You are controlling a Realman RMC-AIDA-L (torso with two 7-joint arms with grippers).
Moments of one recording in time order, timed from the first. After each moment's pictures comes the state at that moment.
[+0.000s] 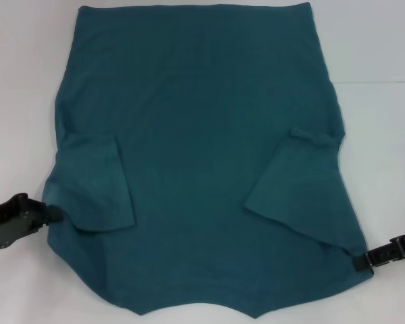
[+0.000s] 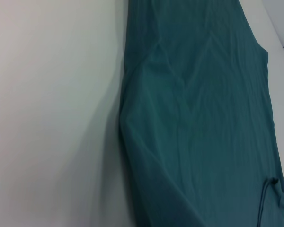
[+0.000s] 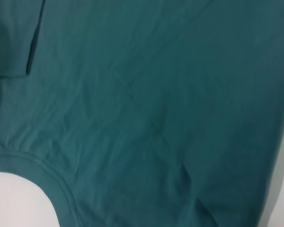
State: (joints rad) left arm -0.47 -2.10 0.33 0.87 2.43 1.54 -2.53; right arm 0.65 1.94 -0.70 -0.66 -2.58 -1.59 2.26
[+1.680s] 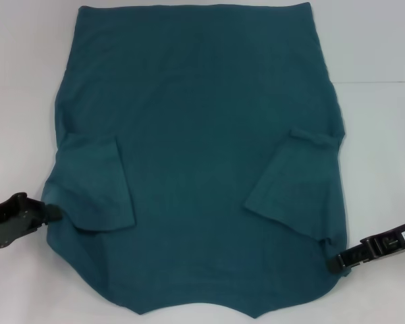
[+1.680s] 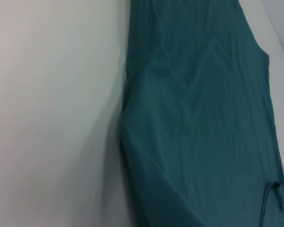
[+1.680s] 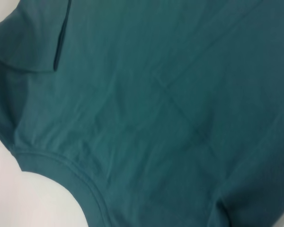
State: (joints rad) left arm -0.47 -2.10 0.33 0.87 2.42 1.53 -2.53; right arm 0.70 1.99 -0.72 -0.64 -2.57 -1.58 2.28
